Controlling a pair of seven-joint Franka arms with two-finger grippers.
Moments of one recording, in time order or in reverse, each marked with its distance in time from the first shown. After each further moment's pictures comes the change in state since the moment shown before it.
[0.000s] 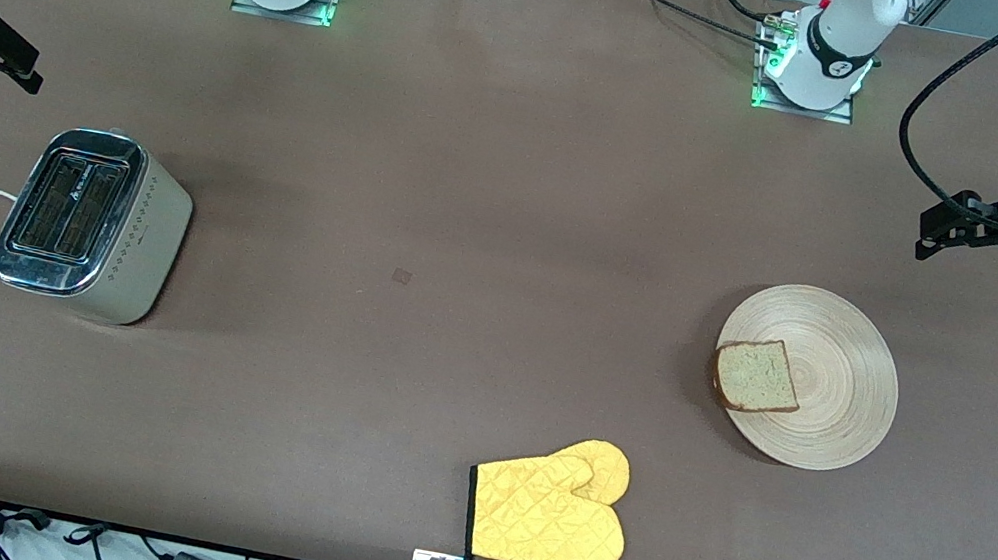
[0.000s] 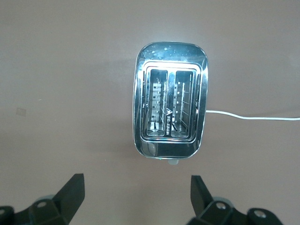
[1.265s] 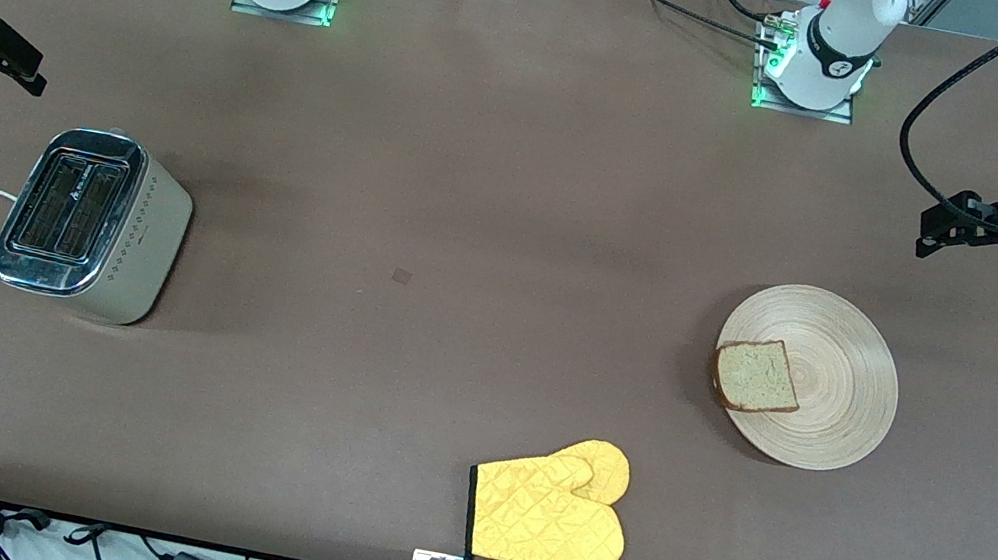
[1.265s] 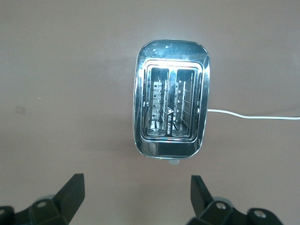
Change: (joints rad) left arm 0.005 0.010 0.002 0.000 0.000 -0.024 -0.002; right arm 0.001 0.009 0.001 -0.002 0.000 -0.001 0.000
